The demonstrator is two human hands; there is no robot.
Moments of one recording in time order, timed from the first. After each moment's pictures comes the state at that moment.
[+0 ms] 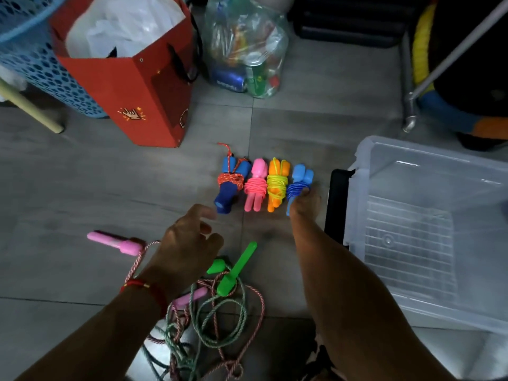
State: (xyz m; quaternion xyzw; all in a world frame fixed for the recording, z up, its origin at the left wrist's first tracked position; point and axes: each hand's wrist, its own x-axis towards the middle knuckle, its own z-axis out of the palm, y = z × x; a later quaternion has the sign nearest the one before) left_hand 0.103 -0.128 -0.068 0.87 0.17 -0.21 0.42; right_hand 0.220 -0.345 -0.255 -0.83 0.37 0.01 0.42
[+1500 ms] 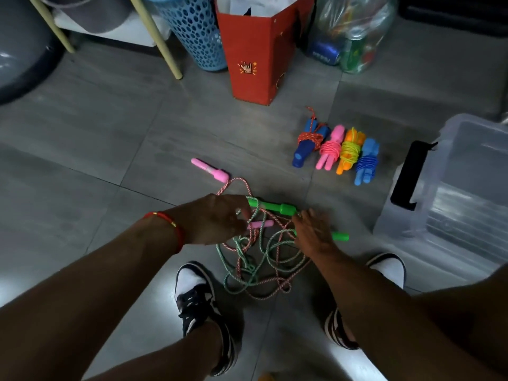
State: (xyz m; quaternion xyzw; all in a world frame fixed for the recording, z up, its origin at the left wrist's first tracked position) left_hand -0.026 -0.034 0.028 0.87 0.05 -0.40 0.29; right_hand 0.018 -0.262 -0.233 -0.94 -0.26 0.21 -0.07
